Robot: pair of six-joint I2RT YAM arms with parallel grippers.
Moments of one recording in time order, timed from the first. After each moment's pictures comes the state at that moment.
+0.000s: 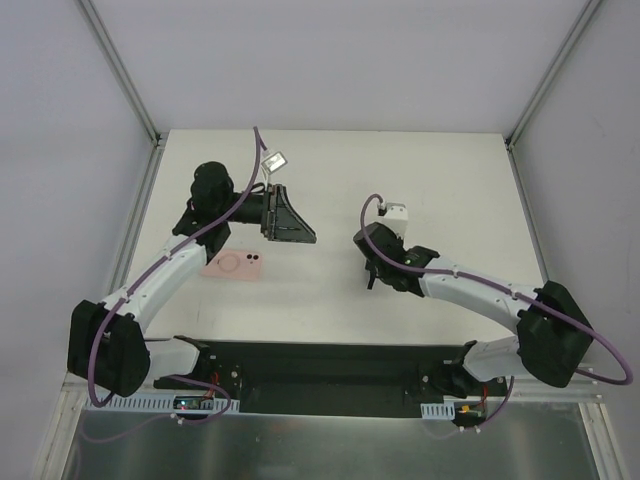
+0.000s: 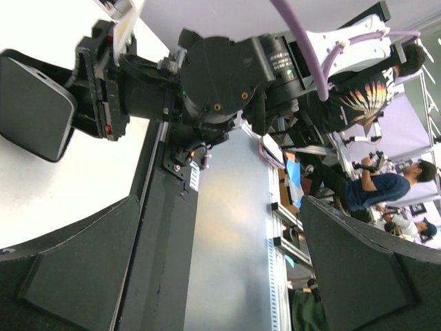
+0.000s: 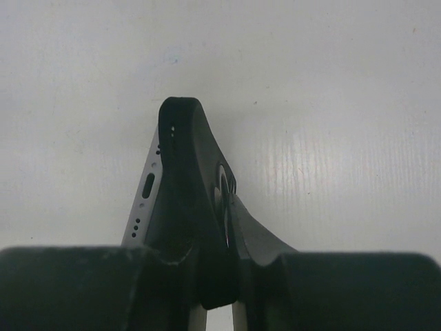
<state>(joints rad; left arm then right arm) -0.35 1.24 0.92 0.26 1.28 -0.92 0.87 1.39 0.85 -0.41 0.60 0.76</state>
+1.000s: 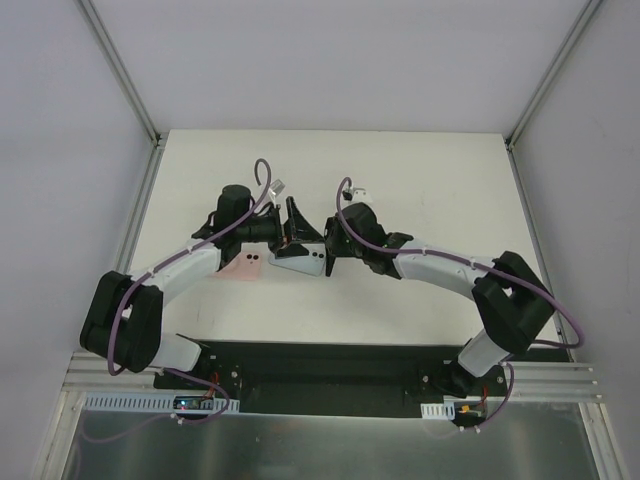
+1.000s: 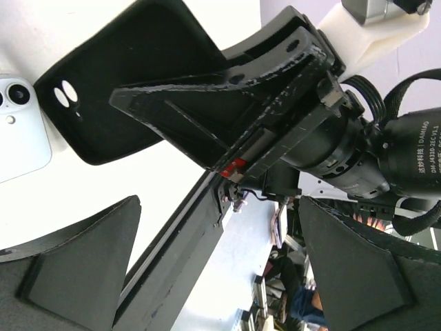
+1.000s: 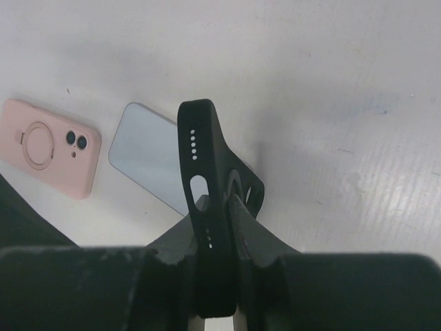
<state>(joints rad) -0.38 1.39 0.76 0.15 0.90 -0.97 0.83 1.62 0.98 -0.05 0.19 0.65</state>
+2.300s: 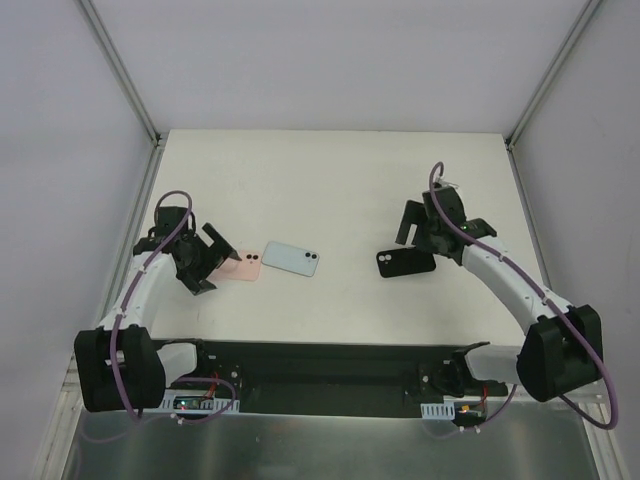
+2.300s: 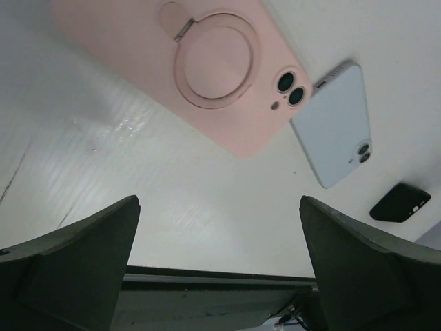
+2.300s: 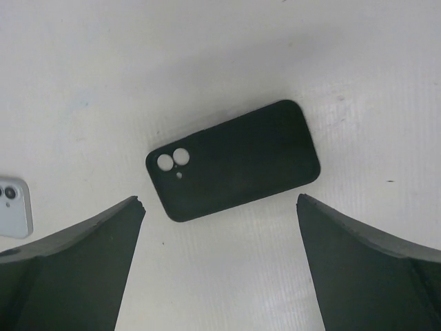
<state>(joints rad) 0.08 1.13 0.74 -0.73 0.29 -0.76 0.33 1.27 0.94 -0.59 0.20 0.53</state>
